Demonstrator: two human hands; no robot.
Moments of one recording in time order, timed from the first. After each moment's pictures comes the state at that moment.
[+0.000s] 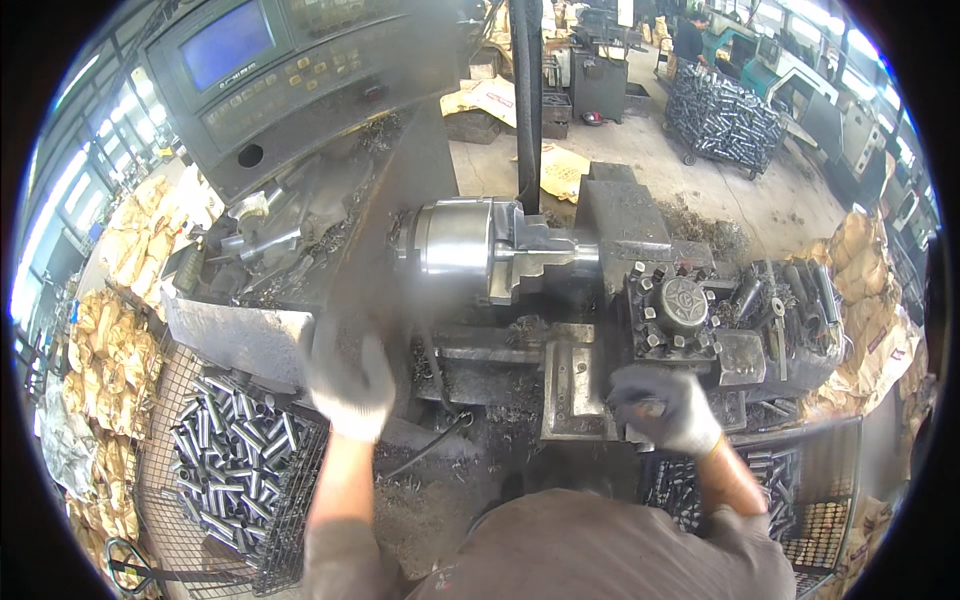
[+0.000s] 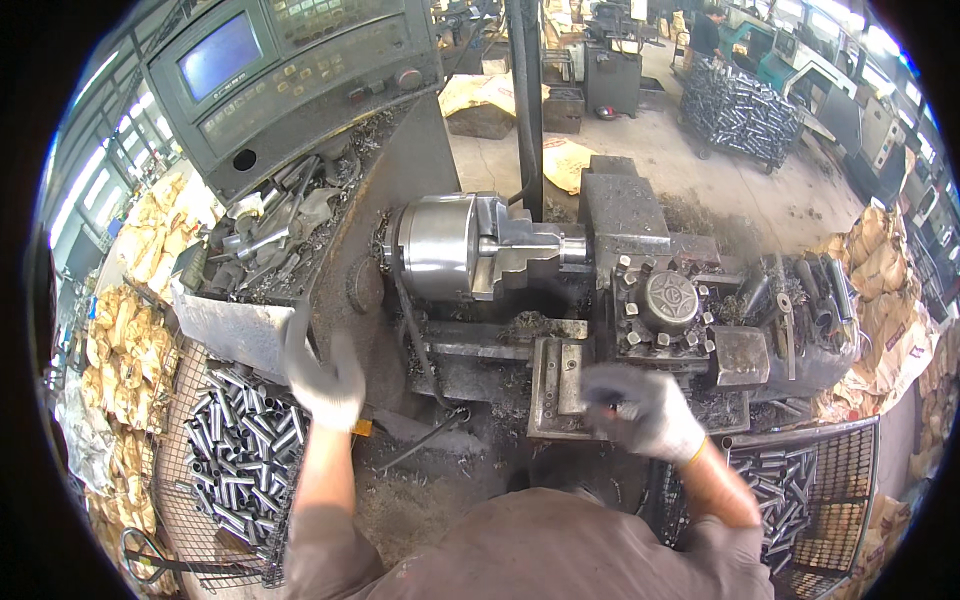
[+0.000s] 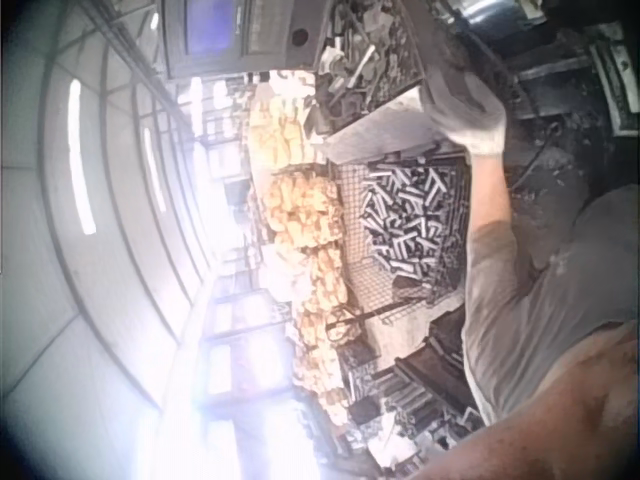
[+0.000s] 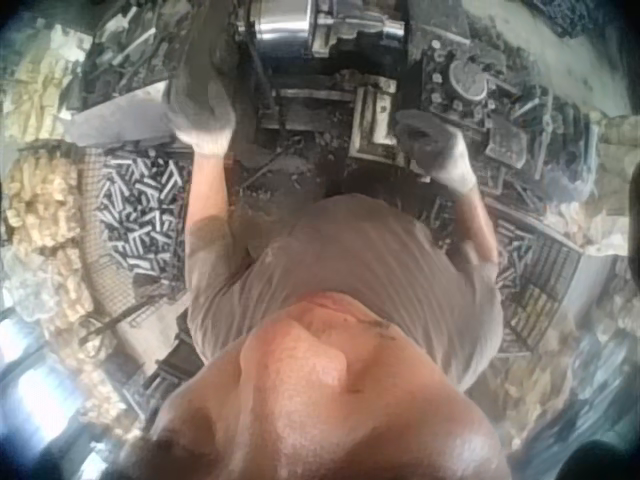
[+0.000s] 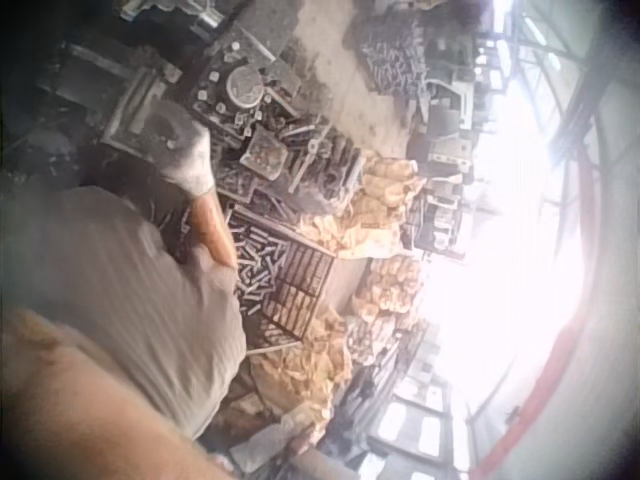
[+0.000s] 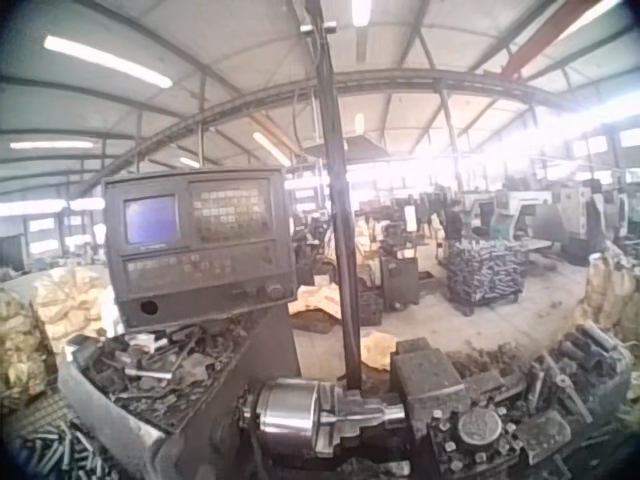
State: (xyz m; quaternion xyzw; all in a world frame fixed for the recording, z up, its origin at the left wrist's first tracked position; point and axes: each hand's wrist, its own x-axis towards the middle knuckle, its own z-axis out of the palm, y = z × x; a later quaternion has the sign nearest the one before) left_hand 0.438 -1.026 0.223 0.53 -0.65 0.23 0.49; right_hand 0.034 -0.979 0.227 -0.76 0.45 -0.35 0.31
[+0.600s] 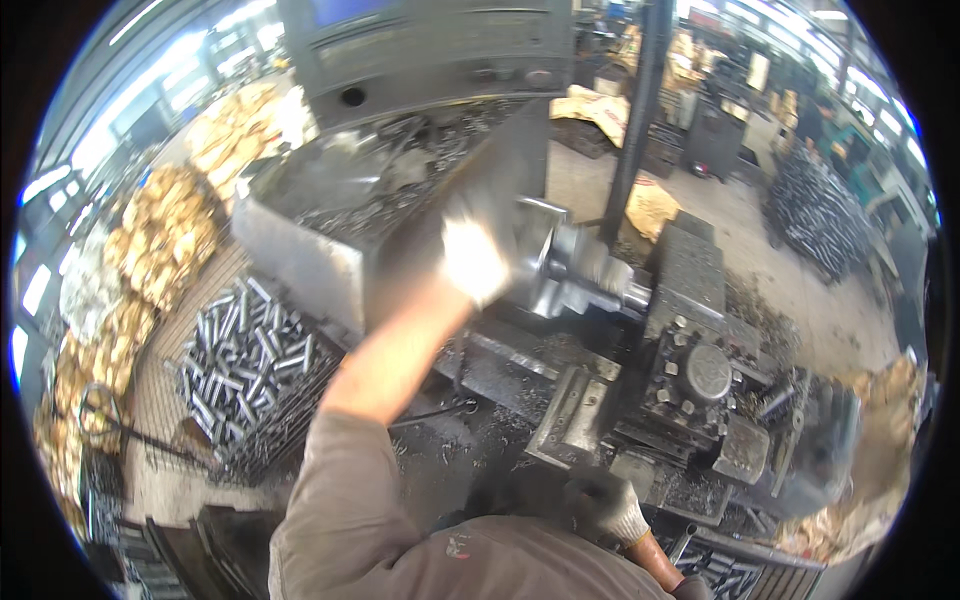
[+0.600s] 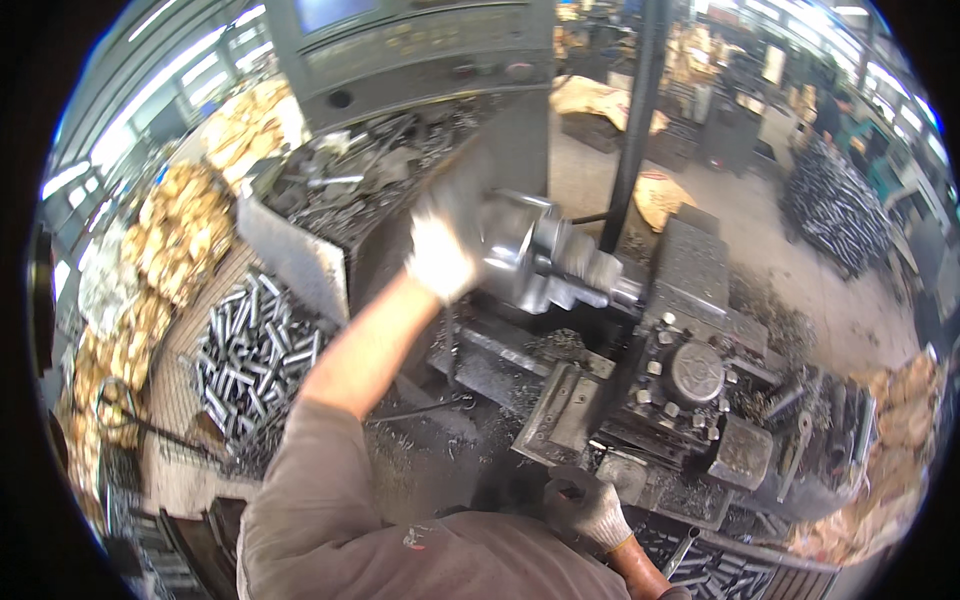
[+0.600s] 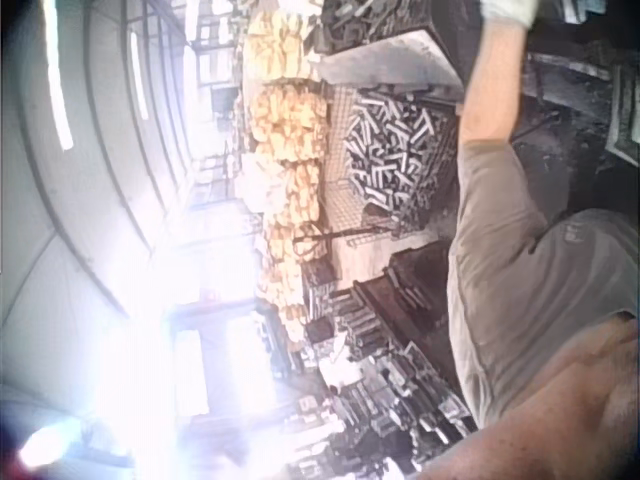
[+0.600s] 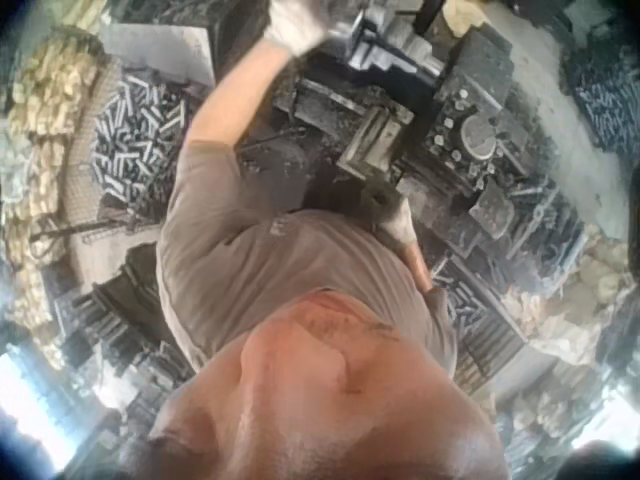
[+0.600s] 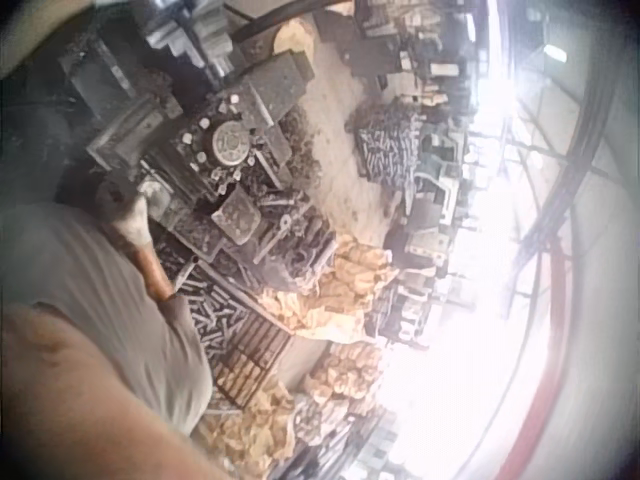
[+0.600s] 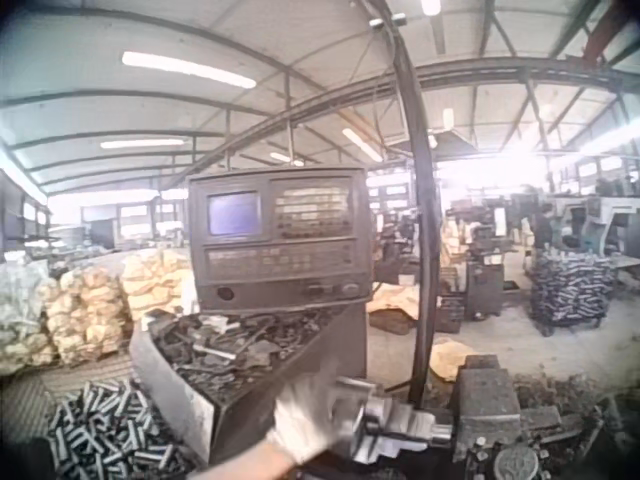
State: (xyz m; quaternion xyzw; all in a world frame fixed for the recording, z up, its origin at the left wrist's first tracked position) left_hand 0.348 -1.166 0.270 0.52 -0.71 0.06 0.47; right_hand 0.017 -0.942 0.118 -0.68 0.49 -0.24 0.49
